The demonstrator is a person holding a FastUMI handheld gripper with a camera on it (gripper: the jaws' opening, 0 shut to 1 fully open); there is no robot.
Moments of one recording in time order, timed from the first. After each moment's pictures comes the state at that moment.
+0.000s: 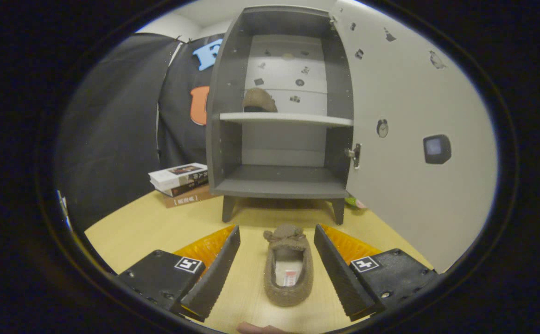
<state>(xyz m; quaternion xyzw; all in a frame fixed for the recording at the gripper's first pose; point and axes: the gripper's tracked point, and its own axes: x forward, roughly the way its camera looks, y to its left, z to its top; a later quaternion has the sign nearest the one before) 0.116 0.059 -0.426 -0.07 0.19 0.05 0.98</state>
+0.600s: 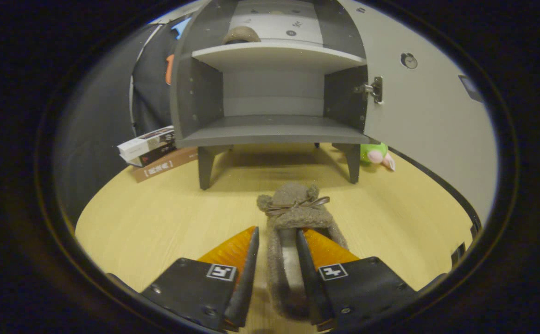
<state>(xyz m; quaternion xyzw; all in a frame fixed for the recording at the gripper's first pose) 0.167 0.055 -0.521 -0.03 0.31 -0.01 0.95</state>
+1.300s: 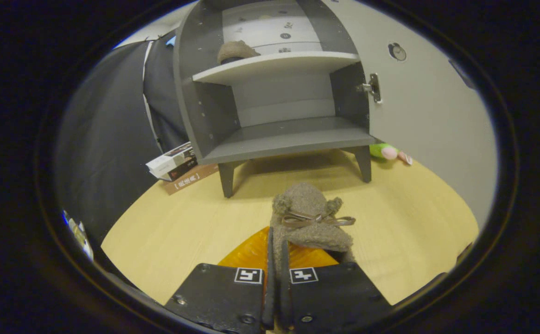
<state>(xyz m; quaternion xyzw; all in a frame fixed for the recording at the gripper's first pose) 0.150 0.073 -0.460 0.01 0.28 0.09 0.95</state>
